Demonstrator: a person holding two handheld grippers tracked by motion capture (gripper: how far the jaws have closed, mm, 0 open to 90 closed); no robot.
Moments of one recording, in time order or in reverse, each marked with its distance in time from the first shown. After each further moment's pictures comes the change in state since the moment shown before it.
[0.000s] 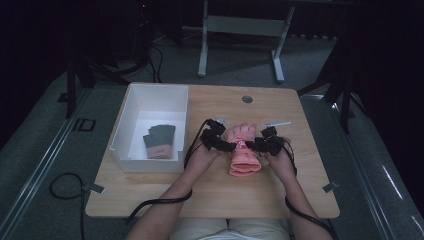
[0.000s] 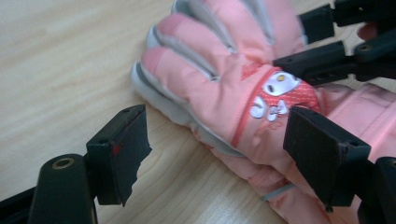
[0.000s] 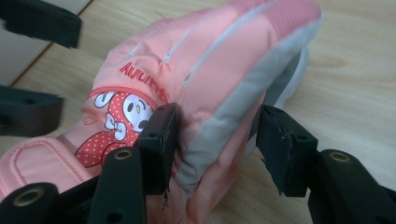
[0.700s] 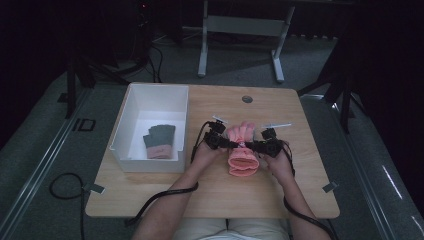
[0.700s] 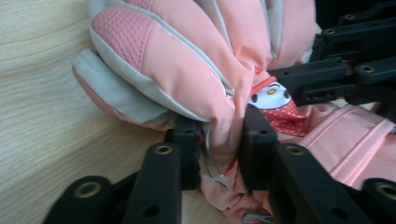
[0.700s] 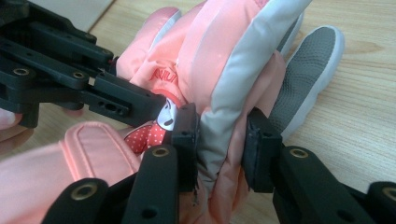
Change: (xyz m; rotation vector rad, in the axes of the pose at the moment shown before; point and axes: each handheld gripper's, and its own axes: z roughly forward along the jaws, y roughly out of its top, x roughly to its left) left arm 0.023 -0.001 0.037 0.022 -0.300 -0.154; right arm 0.000 -0.006 0.003 -0.003 0.077 0.058
